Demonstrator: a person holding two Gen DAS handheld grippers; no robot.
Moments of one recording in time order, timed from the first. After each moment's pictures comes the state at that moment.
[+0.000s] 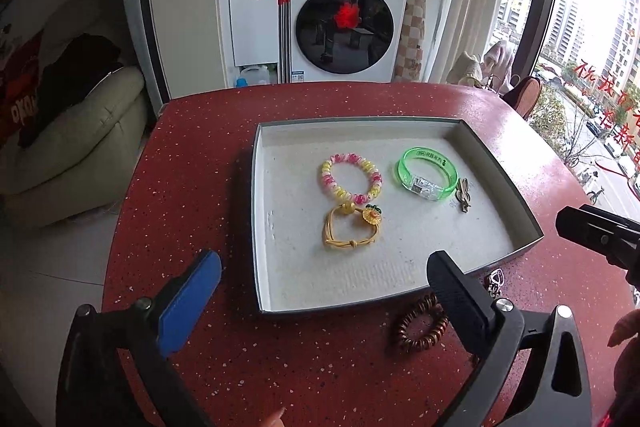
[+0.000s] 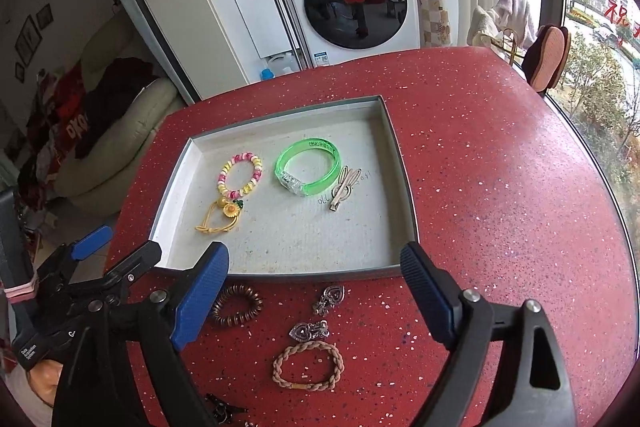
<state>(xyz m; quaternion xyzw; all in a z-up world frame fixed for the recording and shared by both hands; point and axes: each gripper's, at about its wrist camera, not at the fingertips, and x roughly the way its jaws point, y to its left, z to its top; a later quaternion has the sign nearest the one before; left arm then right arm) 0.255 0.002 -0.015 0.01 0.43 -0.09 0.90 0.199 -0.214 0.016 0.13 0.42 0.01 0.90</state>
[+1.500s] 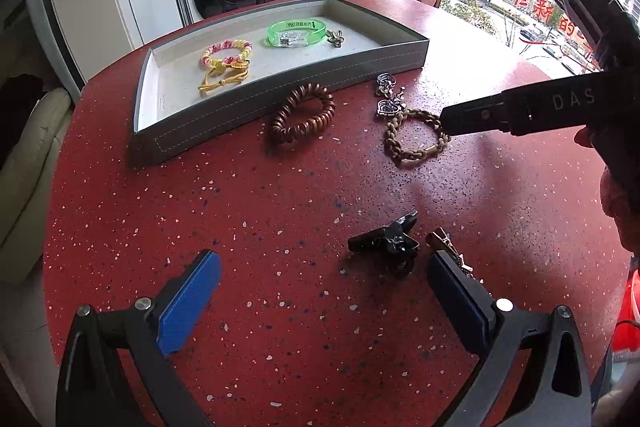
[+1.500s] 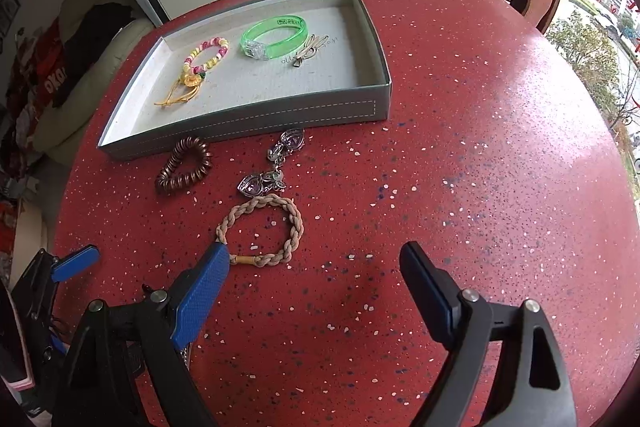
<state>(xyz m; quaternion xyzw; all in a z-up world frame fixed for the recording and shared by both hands) 0.152 -0.054 -0.093 0.12 0.46 -0.23 0.85 0.139 -0.210 -0.055 0.11 0.52 -0.01 0.84</state>
